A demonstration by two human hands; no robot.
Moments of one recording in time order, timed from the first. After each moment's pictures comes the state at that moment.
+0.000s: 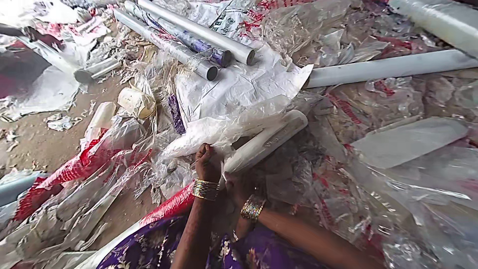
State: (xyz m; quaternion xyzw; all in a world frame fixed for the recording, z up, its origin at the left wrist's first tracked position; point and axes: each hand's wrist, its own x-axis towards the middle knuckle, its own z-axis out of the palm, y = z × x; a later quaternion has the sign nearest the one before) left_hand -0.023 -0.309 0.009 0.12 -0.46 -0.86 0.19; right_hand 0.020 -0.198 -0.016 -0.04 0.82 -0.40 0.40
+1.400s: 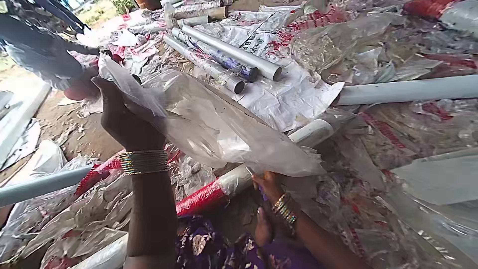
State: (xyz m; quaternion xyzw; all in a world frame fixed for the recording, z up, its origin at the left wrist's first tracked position) left_hand -0.042 -0.415 0.237 -0.11 -0.59 -0.67 0.44; right_hand -0.002 -0.186 -0.005 0.08 0.68 -0.68 0.24
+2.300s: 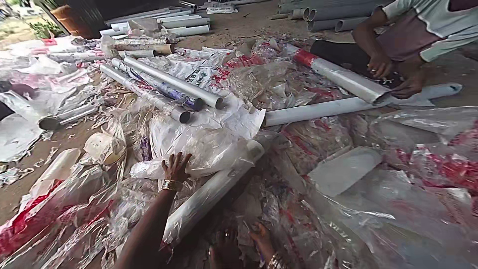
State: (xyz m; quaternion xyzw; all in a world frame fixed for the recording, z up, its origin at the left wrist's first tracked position) left_hand -0.159 -0.347 -0.027 0.00 -1.00 -0.06 -0.08; right_hand 0.060 -0.039 -0.084 0.29 0.68 -0.63 0.25
